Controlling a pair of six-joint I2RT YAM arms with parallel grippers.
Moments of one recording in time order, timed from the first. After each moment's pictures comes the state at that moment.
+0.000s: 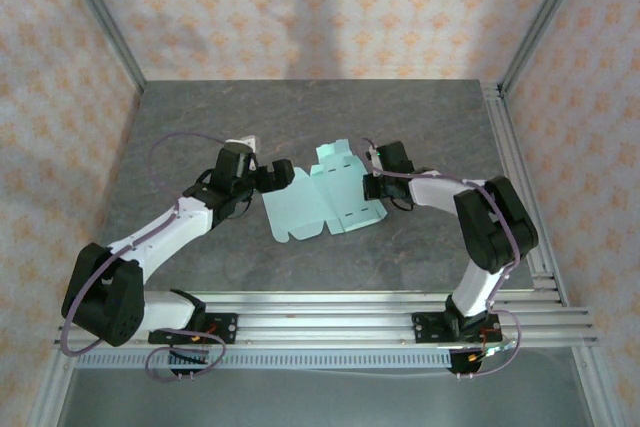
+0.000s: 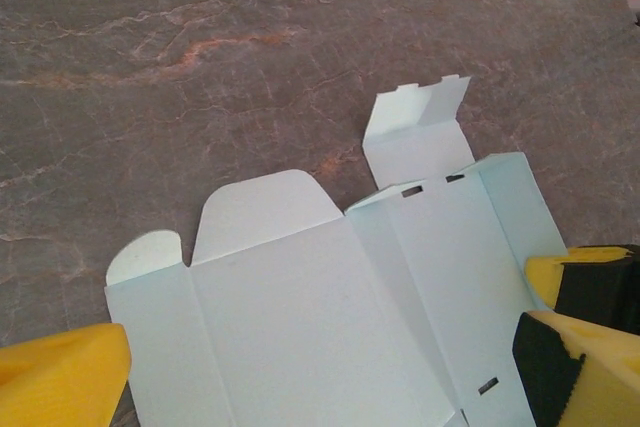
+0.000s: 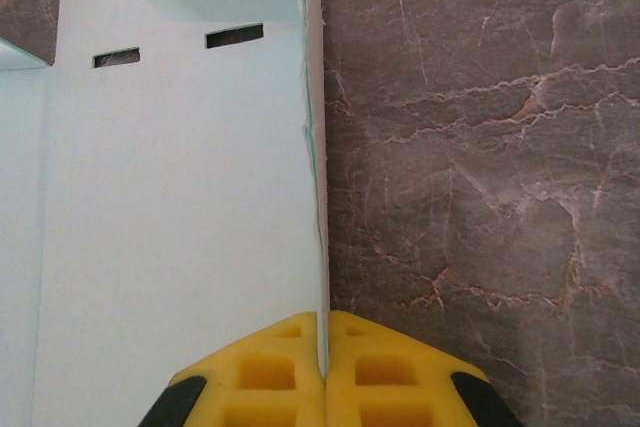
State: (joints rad) left arm -0.36 1.30 0.78 -0.14 0.05 -0.58; right arm 0.41 1.73 0.92 -0.13 -0.13 0.20
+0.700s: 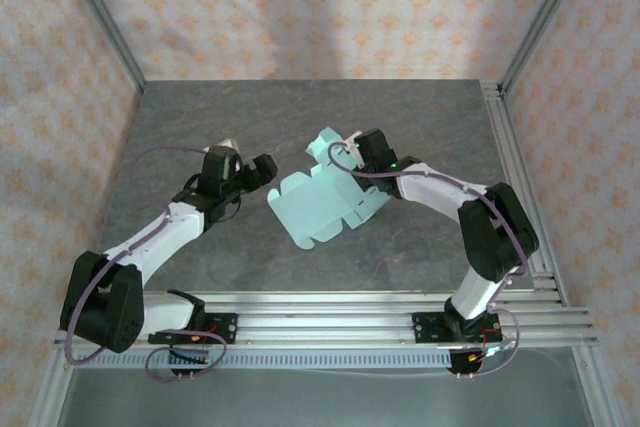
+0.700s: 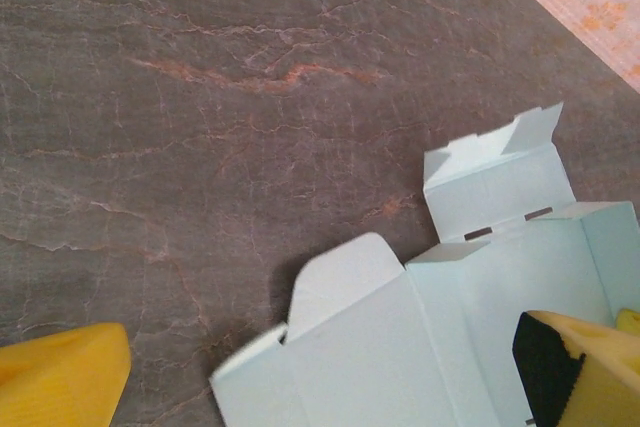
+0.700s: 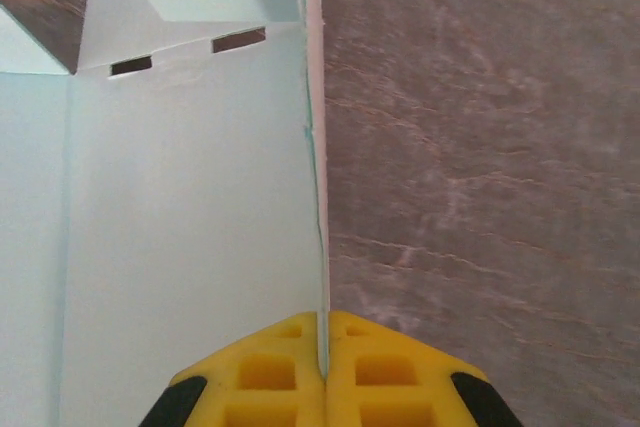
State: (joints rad) left arm -0.27 1.26 0.71 -0.11 0.02 -0.75; right arm 0.56 1.69 1.09 -0.28 0.26 -0.25
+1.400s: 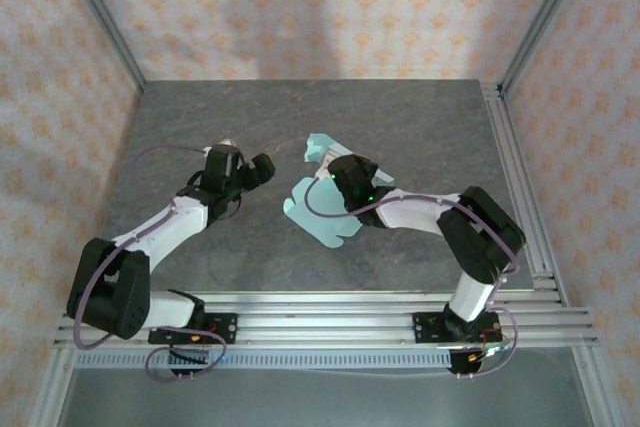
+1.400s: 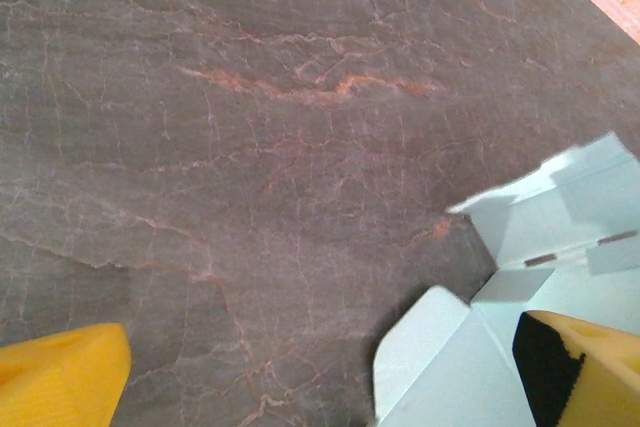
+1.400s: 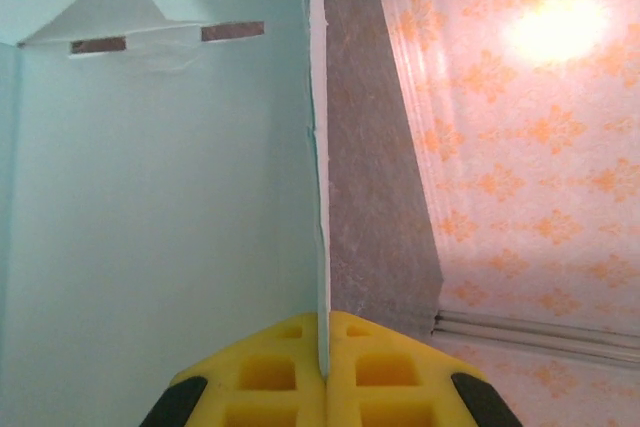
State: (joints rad) left arm -0.24 1.34 0.74 -0.11 -0.03 -0.74; right arm 0.77 1.74 0.91 0.22 0.76 -0.87
